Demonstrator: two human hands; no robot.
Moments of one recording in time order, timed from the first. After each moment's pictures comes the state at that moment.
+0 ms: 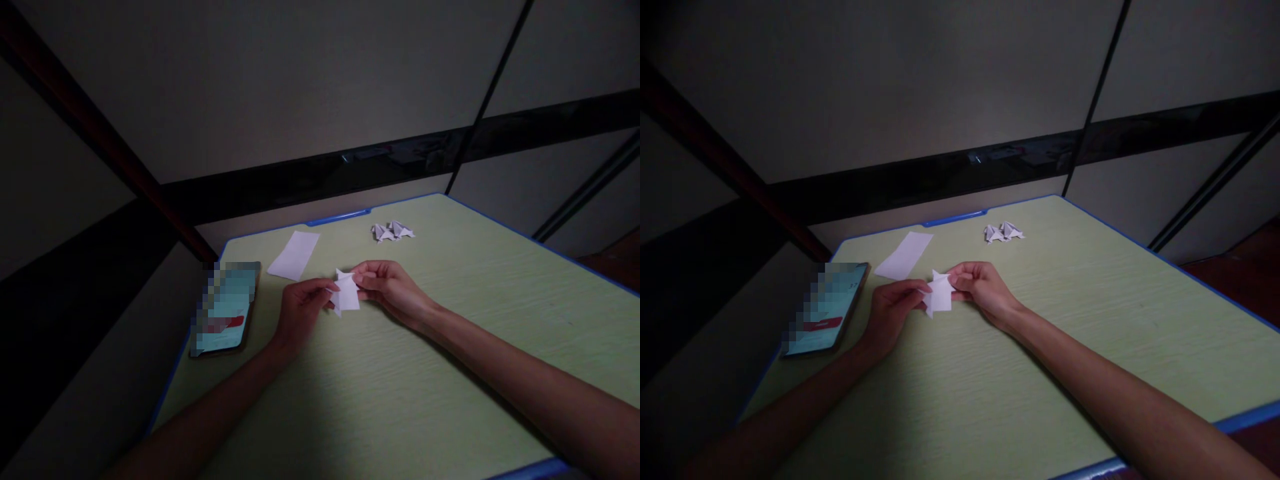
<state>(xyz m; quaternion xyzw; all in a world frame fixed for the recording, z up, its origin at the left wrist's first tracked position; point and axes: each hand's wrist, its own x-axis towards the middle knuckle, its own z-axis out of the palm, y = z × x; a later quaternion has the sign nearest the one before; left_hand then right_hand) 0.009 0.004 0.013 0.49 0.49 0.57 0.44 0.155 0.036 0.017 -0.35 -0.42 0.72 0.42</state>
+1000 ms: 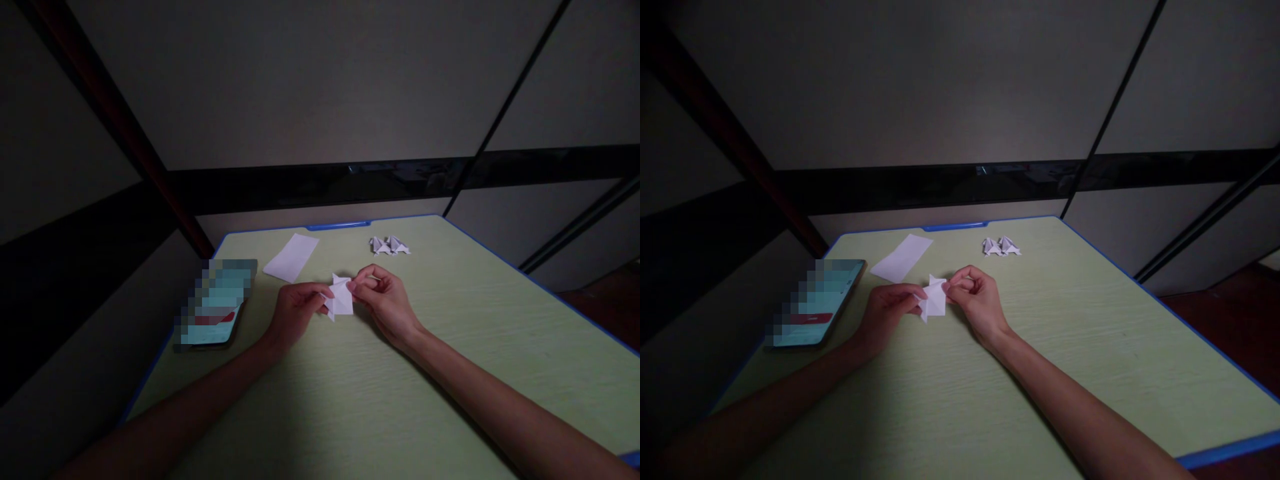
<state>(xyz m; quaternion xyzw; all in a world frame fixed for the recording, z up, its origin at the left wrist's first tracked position) 0.014 0.004 0.019 0.46 0.49 0.57 0.46 0.150 0.032 0.016 -0.33 -0.42 0.66 0.52</state>
